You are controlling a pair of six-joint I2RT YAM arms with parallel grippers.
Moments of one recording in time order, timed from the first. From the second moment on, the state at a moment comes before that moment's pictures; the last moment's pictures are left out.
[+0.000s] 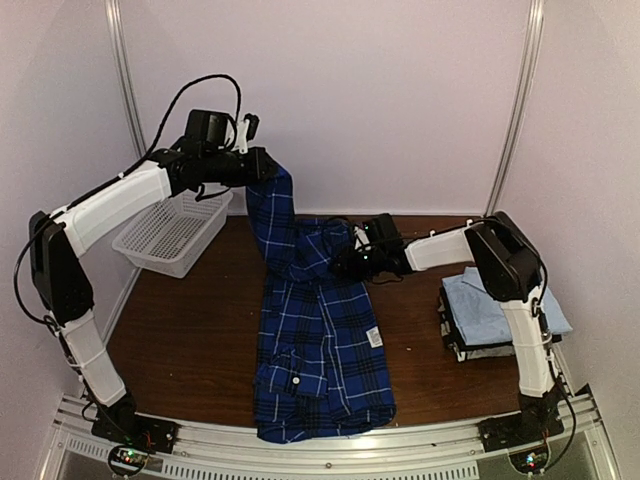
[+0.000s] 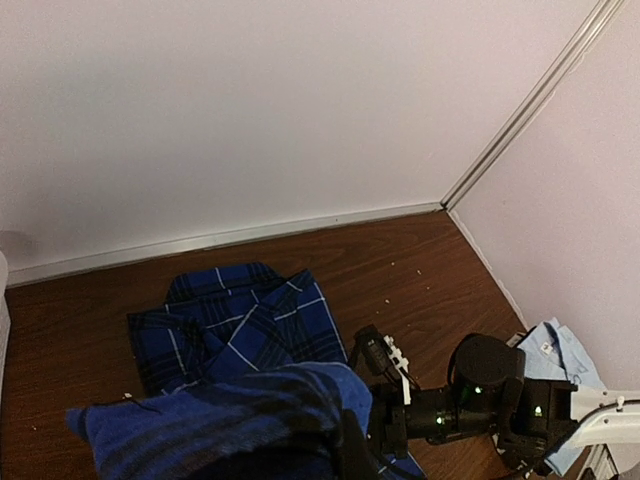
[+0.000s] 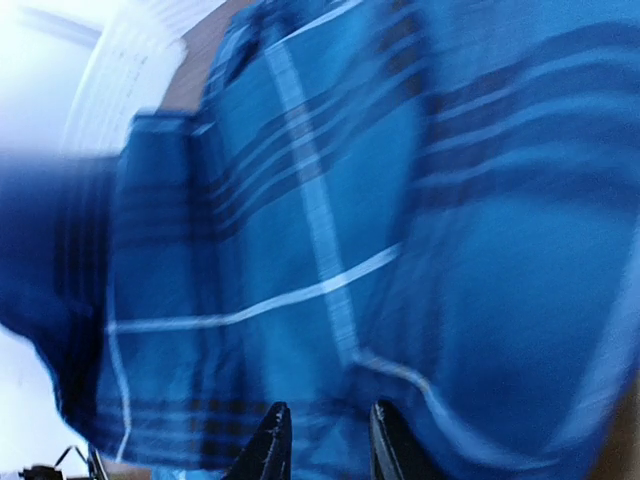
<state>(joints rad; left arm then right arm) -0.51 1.79 1.76 -0.36 0.20 -0.36 0.58 2.29 1.54 0.11 -0.38 0.70</state>
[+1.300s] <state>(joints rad) -0.82 1.90 1.64 -0.56 0.44 -0.17 0.42 1.90 1.33 0.05 -0.27 0.66</state>
